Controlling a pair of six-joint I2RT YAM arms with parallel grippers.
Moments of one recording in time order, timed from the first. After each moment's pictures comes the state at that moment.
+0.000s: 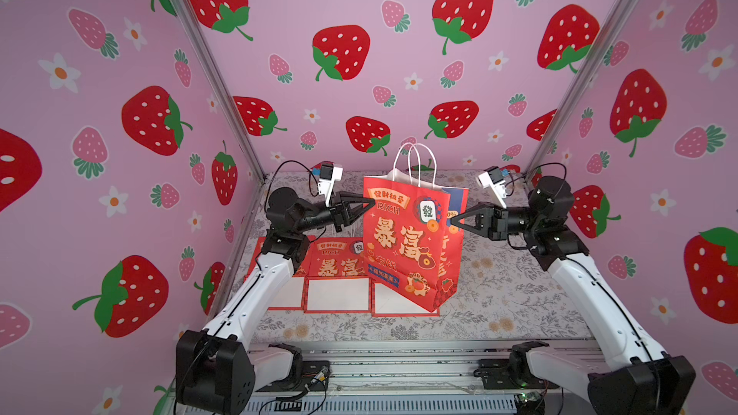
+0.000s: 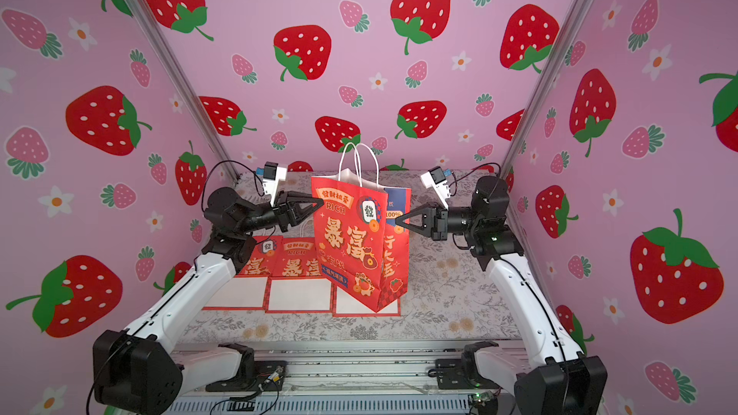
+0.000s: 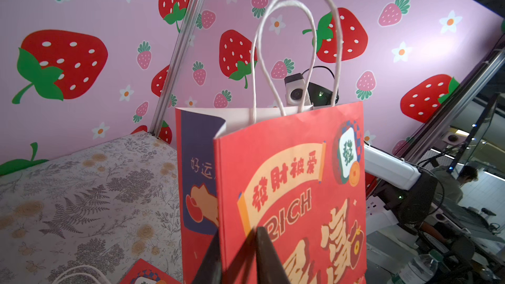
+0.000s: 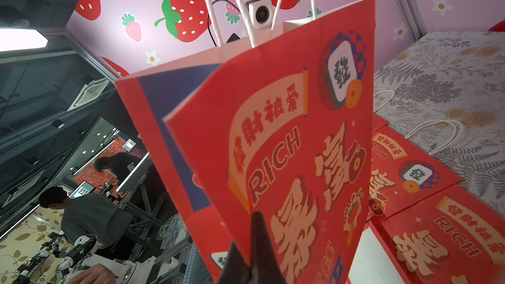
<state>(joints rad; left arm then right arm) -0.20 1.23 0.96 0.48 1.10 -0.60 0.21 1.15 1.09 -0.01 -1.39 0.65</state>
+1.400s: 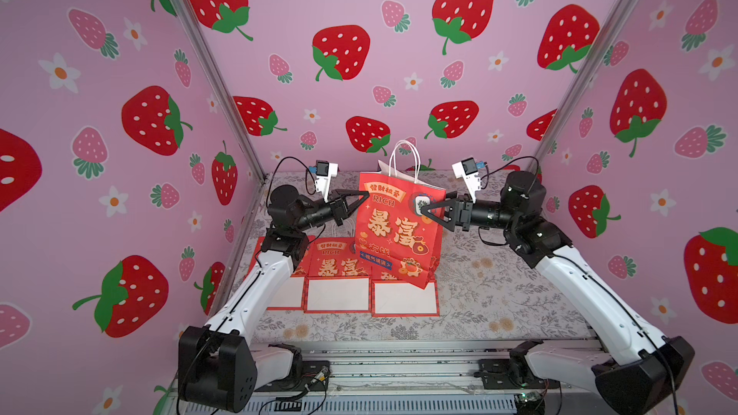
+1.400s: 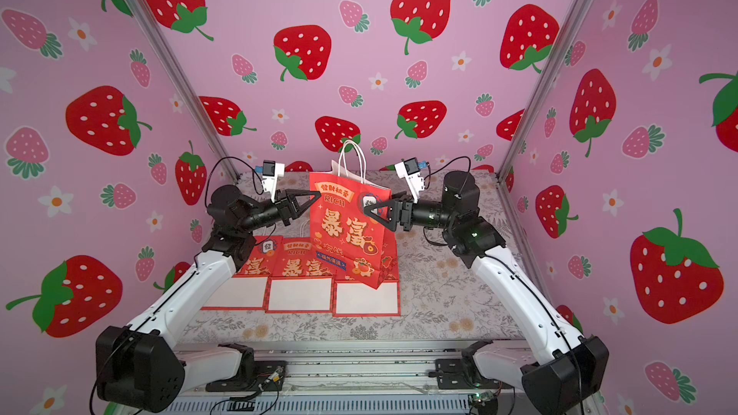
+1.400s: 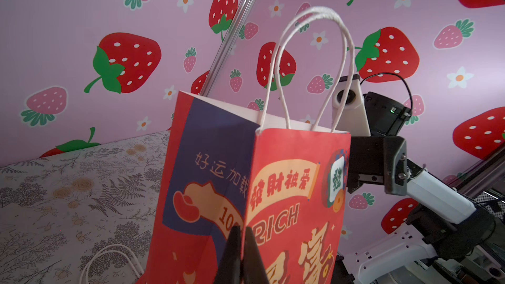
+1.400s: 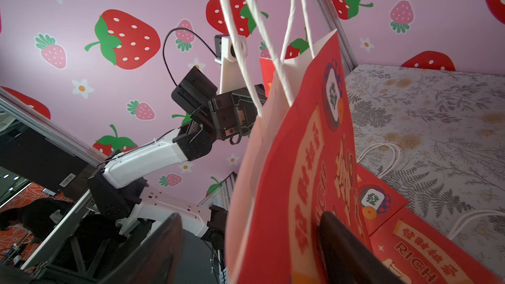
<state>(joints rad) -0.17 1.25 0.97 0.40 0.96 -0.57 0.49 1.21 1.23 -0.15 -0.85 0.55</state>
